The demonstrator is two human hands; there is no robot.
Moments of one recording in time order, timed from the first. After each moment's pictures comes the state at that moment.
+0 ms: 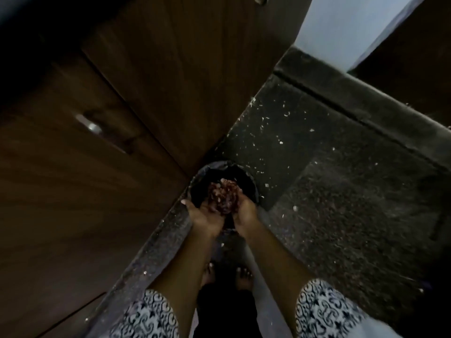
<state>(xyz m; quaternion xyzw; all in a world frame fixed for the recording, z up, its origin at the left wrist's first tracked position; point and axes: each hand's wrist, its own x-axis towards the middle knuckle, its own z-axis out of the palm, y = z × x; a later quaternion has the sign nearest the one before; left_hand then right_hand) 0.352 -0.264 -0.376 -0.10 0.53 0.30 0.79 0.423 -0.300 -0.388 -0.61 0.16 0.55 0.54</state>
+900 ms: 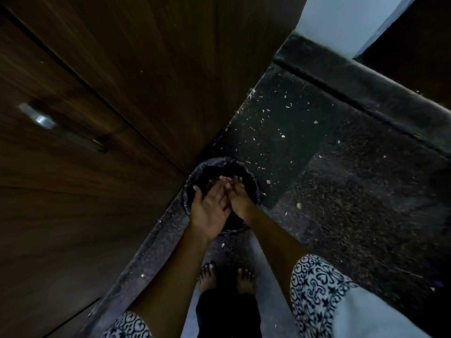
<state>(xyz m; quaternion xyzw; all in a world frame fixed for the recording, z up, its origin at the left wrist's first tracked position) 0.358 -0.256 -0.411 0.03 0.46 0.23 0.85 0.457 -0.286 -0.453 -0.75 -0.26 0.56 0.23</state>
